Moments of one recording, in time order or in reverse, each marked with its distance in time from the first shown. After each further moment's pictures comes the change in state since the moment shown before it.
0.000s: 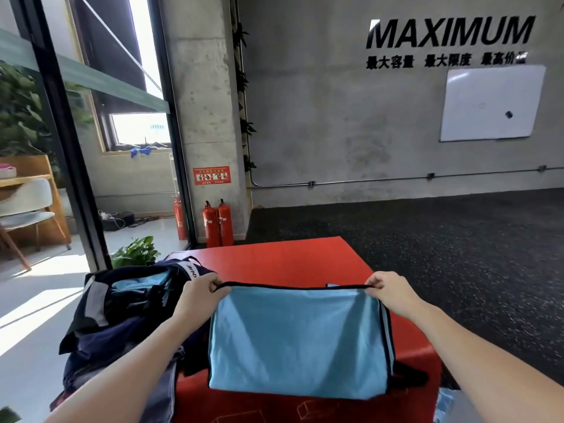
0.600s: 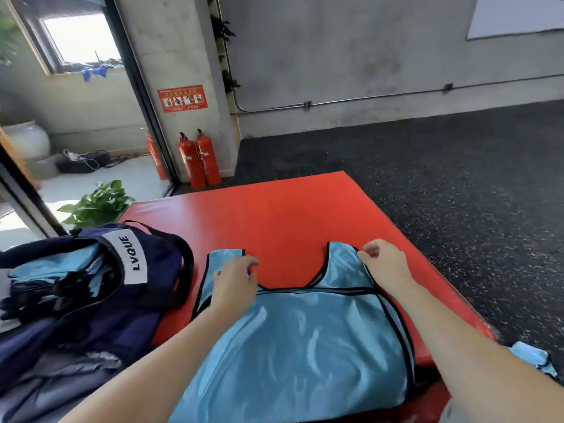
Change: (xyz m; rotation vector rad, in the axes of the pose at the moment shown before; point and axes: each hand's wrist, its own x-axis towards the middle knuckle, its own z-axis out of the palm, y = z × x) left_hand 0.075 -0.023 0.211 0.145 -0.195 -0.028; right_hand 0.127 0.079 0.118 0.131 0.090 0.195
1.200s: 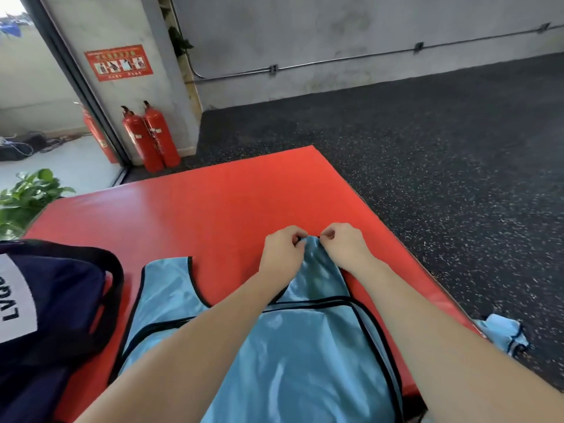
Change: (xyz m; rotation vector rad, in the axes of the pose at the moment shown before) left_hand 0.091 0.124 0.129 -0.282 -0.196 0.105; right_hand 0.076 0.000 0.030 -0.120 -0.152 0.119
